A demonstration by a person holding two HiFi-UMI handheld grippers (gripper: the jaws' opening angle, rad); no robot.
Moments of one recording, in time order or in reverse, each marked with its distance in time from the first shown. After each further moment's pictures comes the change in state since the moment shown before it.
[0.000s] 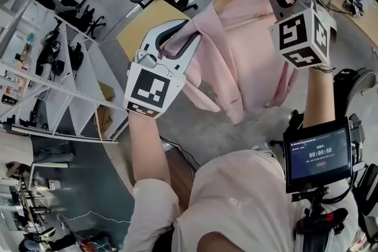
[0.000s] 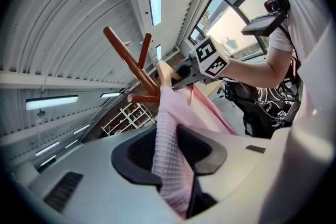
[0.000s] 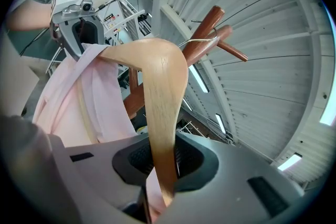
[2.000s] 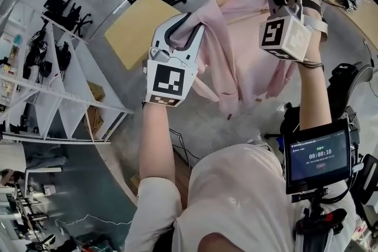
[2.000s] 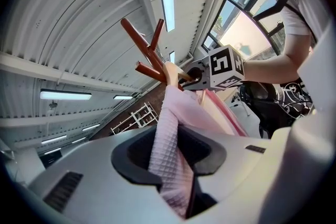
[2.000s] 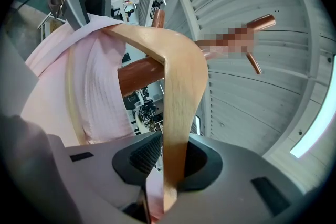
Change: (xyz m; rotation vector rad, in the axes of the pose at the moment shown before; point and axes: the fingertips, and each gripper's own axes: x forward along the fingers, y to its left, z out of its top) left arm 0.009 -0.002 -0.044 -0.095 -0.110 0.135; right arm 0.012 0.025 -0.005 -0.249 0.092 -0.249
